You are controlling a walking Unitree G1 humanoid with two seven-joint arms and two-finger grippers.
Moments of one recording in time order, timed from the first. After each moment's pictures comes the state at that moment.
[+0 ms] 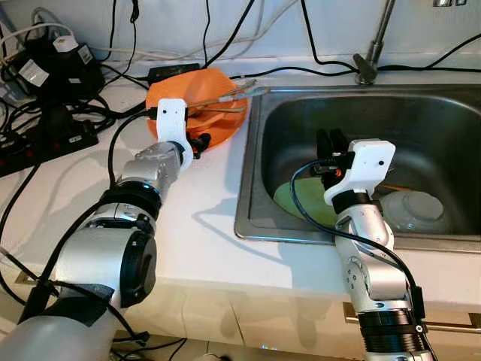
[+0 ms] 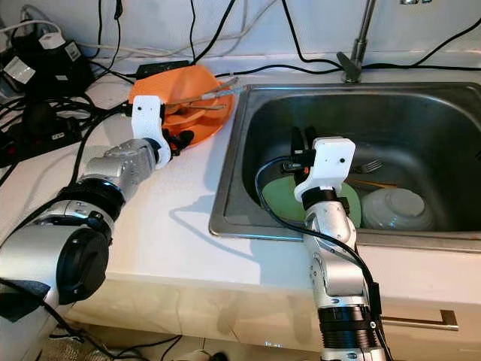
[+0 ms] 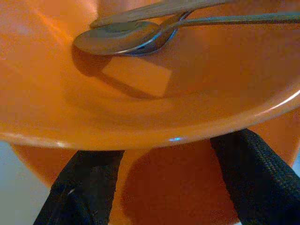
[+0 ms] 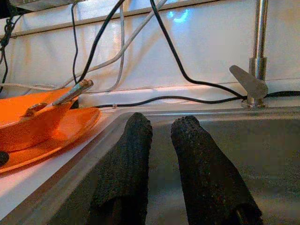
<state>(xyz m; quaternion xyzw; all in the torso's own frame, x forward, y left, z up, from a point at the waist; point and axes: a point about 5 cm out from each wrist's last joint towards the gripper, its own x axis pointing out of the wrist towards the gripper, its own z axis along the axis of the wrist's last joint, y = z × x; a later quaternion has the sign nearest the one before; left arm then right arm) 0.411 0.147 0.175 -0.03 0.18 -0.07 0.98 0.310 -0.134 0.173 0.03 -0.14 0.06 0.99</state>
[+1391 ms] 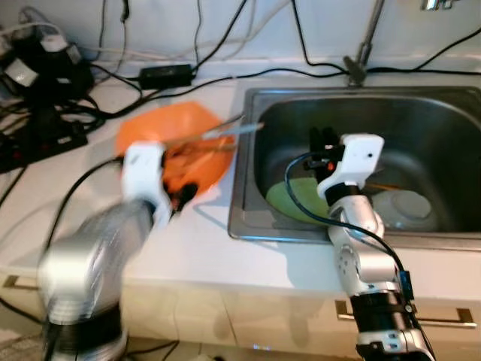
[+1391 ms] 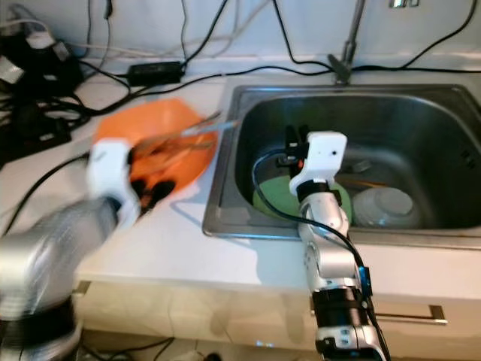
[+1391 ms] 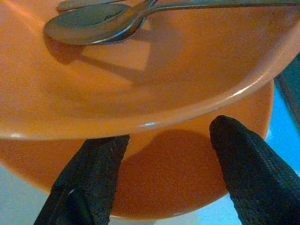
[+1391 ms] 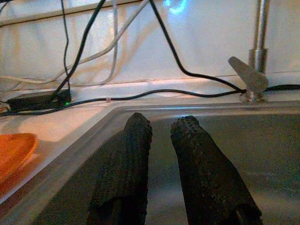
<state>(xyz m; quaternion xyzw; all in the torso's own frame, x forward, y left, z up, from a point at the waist) 0.267 0.161 0.184 -0.05 0.24 -0.08 0.97 0.330 -0.126 0.167 0.04 -0.13 0.07 0.99</state>
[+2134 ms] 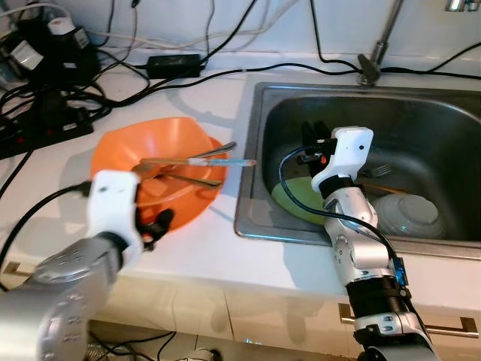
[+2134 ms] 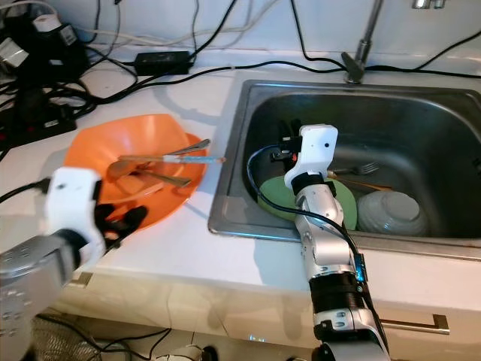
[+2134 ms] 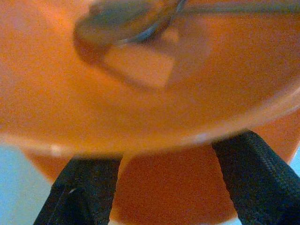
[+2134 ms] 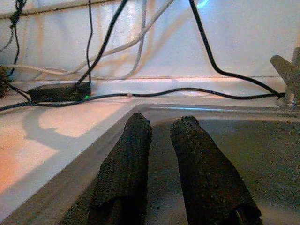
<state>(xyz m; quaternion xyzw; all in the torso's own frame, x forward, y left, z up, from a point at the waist) 0.223 0.171 0.196 0.02 0.22 -0.05 0.97 0.342 -0.118 0.169 0.04 -0.13 0.10 0.99</state>
